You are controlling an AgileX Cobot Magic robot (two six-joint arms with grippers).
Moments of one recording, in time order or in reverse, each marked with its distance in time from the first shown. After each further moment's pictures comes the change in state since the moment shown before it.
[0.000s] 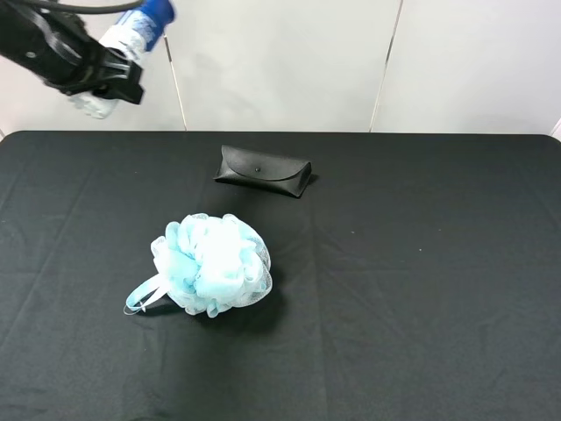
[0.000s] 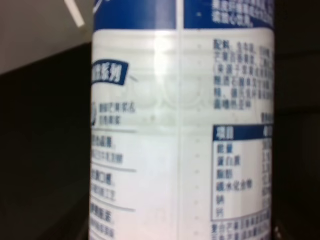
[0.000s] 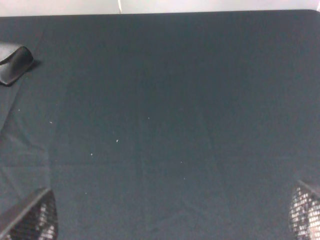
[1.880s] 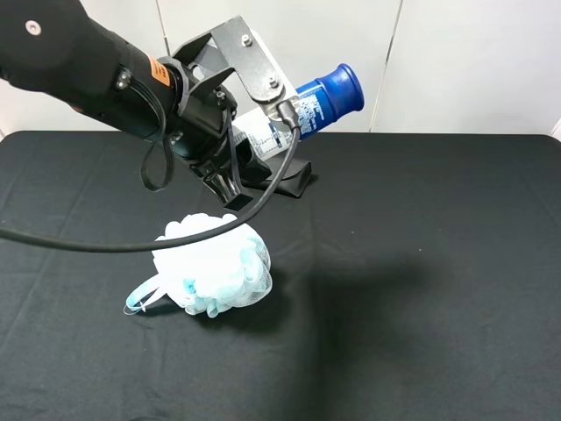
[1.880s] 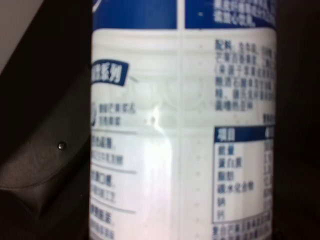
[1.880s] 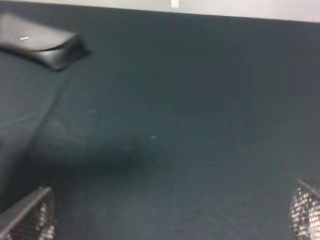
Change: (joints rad) left arm -0.525 -0.001 0.118 0.000 -0.162 0.349; right arm 0.133 0.000 0.000 -0.004 0.000 -0.001
